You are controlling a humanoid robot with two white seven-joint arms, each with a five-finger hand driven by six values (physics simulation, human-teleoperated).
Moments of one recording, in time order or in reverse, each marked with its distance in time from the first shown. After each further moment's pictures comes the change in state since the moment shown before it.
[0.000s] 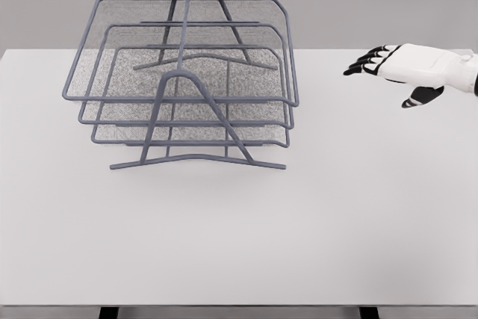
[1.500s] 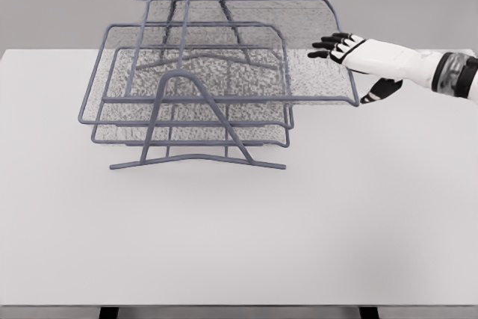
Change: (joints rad) left arm 0.000 0.000 0.000 0.001 0.000 0.000 0.000; right arm 0.001 0.159 -0.031 0.103 -0.059 0.030 -0.025
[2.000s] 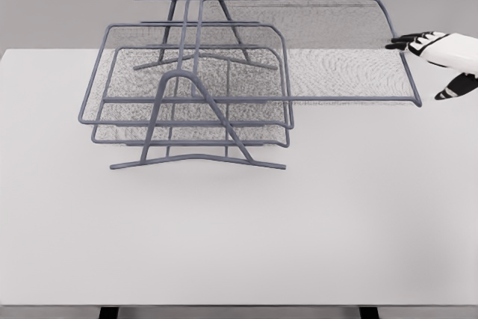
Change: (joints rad) left arm 0.000 0.000 -0.001 0.000 0.000 0.000 0.000; right arm 0.046 -0.154 -0.145 0.069 0.046 -0.034 0.020
